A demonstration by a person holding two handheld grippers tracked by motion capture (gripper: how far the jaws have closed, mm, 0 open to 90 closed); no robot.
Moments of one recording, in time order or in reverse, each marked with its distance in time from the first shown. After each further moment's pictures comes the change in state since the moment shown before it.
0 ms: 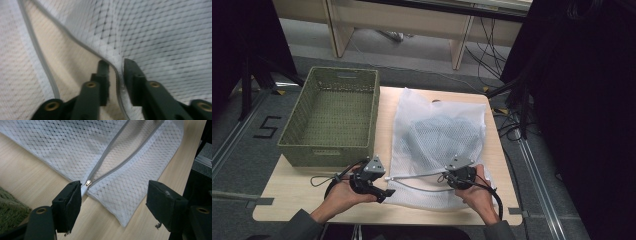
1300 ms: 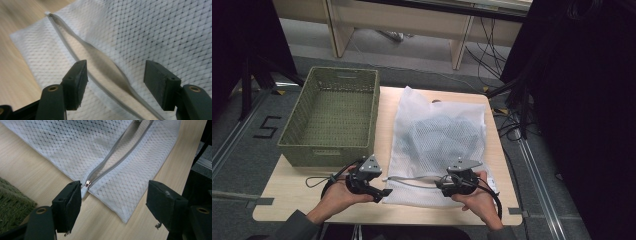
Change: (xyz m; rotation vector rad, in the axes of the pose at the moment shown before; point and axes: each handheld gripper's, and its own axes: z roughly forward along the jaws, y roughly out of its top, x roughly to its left) left arm 0.001 -0.005 -0.008 -0.017 0.007 -0.022; right arm 0.008 -0.005 -0.012 -0.058 0.160 0.188
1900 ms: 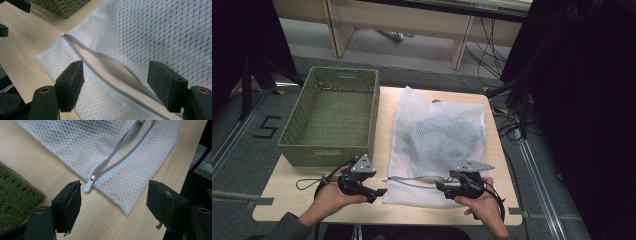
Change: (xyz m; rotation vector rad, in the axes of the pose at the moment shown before) left arm 0.003 -0.008 -0.015 -0.021 0.016 -0.002; right arm 0.003 -0.007 -0.018 -0.099 0.060 0.168
